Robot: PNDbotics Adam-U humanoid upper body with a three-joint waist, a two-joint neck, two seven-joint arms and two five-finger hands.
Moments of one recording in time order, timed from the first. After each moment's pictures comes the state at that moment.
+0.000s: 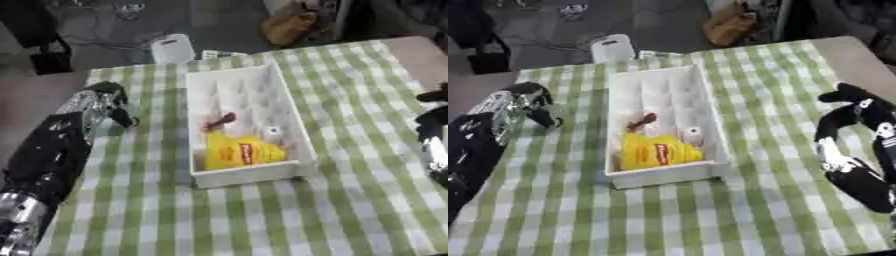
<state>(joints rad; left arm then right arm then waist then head) -1.00 0.33 0.07 -0.58 -1.29 0.17 -0.37 -0.09 -0.44 0.04 -1.98 0.44 -0.25 -0.05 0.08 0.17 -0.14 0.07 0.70</state>
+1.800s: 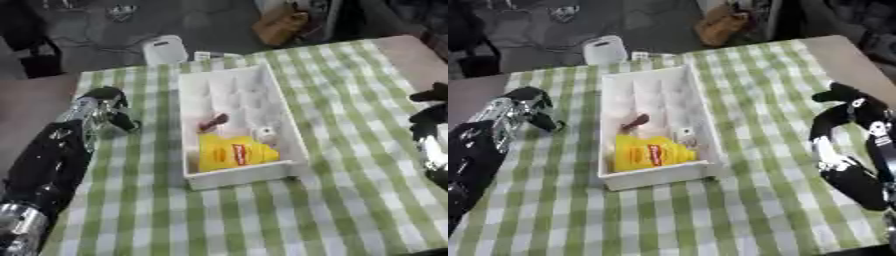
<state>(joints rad) -0.97 0.30 0.07 -0.59 -1.30 0.17 -0.30 -0.09 -0.44 0.04 -1.98 0.44 -0.25 -0.05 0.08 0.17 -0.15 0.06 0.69</state>
